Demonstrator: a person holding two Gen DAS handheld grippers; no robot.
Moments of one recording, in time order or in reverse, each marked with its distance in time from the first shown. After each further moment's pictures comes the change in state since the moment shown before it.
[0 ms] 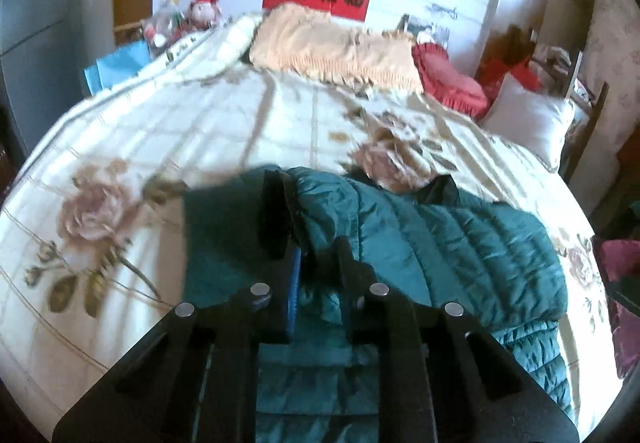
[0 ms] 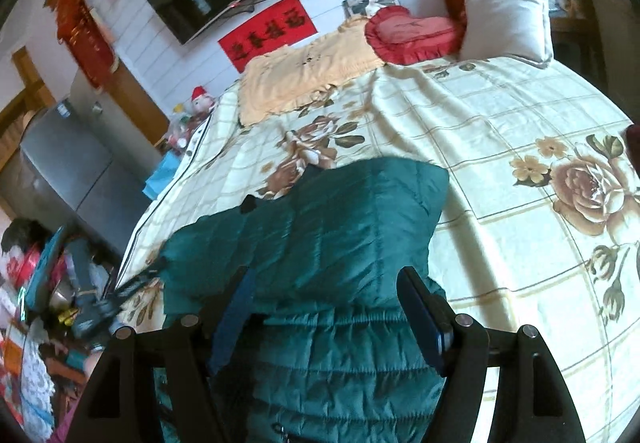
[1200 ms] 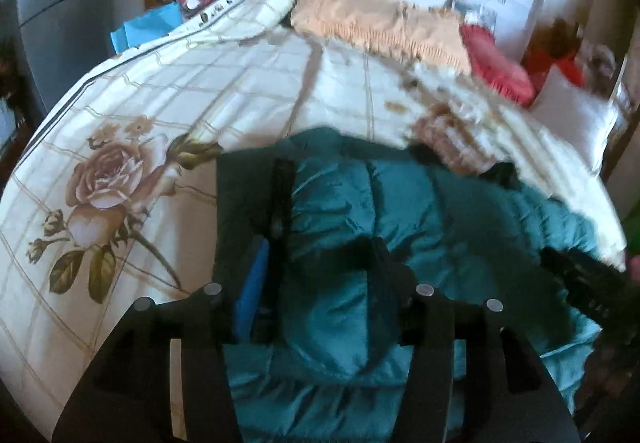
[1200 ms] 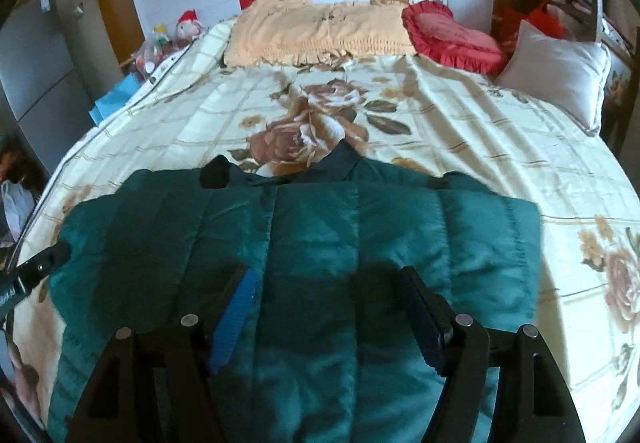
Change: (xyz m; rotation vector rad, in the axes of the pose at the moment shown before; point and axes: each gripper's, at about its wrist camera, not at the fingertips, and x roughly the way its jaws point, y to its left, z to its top) left arm 0.066 0.027 -0.011 -0.058 0.137 0.113; right arm 0.179 0.084 0.008 -0.284 0.120 -0.265
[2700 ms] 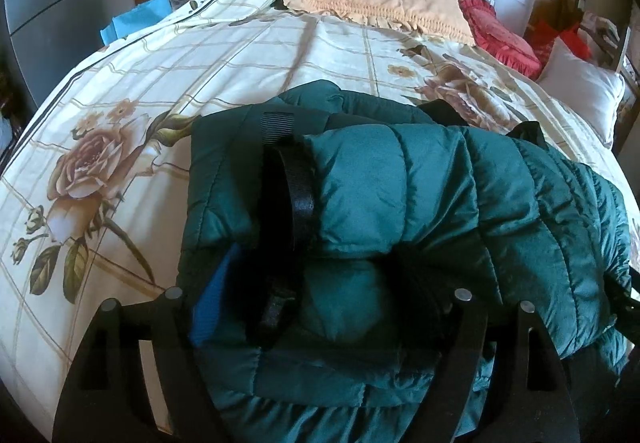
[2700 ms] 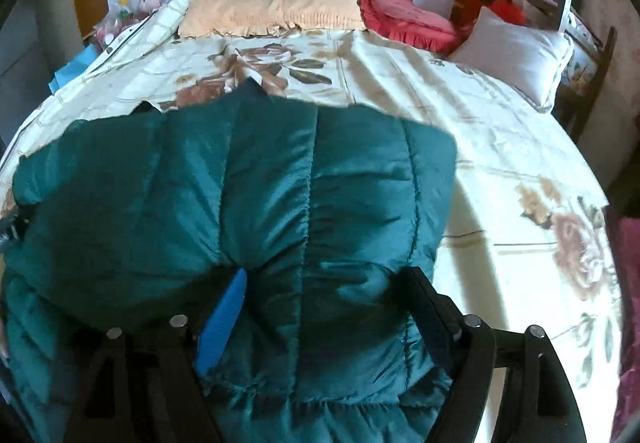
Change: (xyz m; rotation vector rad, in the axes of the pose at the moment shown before) left arm 0.033 -0.002 -0.019 0.037 0.018 0.013; right arm -0.006 -0.066 -0.053 -0.012 0.039 -0.154
